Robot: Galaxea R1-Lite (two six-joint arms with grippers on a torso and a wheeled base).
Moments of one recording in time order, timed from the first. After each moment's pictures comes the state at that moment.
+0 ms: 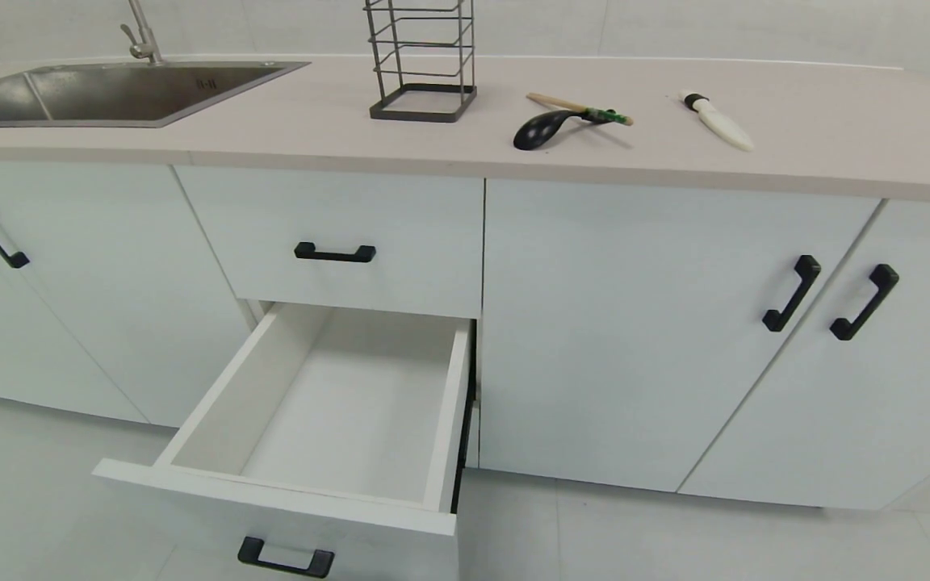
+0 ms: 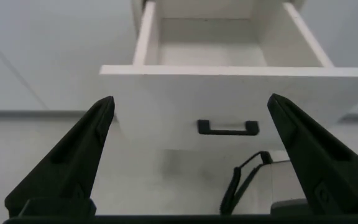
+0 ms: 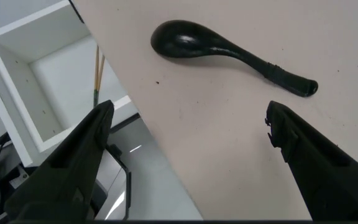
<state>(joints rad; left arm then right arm) -0.04 0.08 0.00 0.00 -0.02 0.01 0.00 0.00 0.00 -0.01 0.03 0.00</state>
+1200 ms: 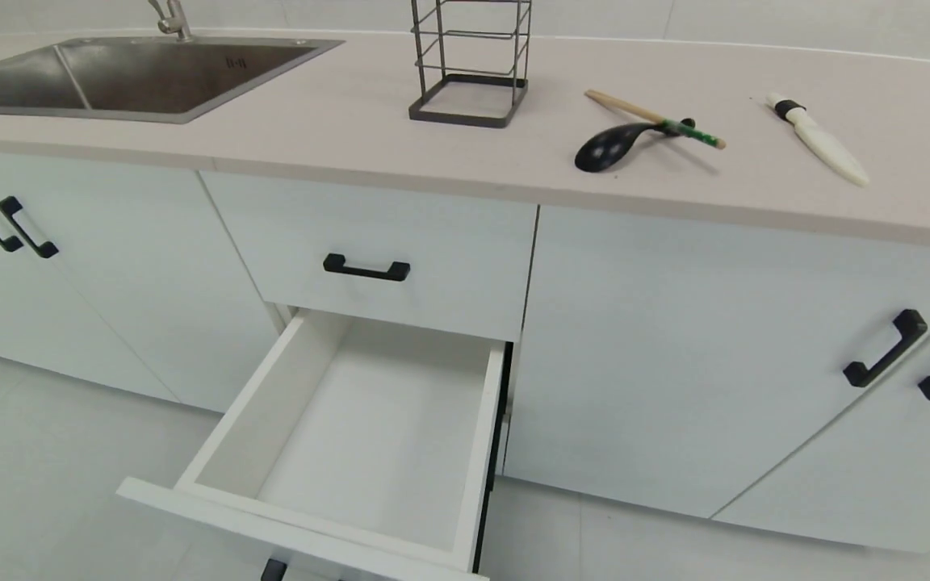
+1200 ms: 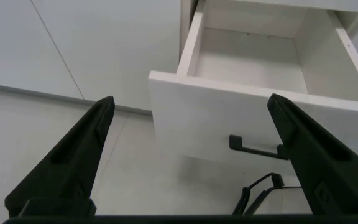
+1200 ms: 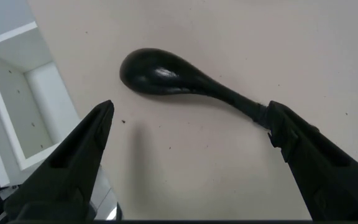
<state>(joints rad) 0.00 0.00 0.00 0.01 -0.02 0.00 0.00 0.00 0.00 0.00 0.03 0.00</state>
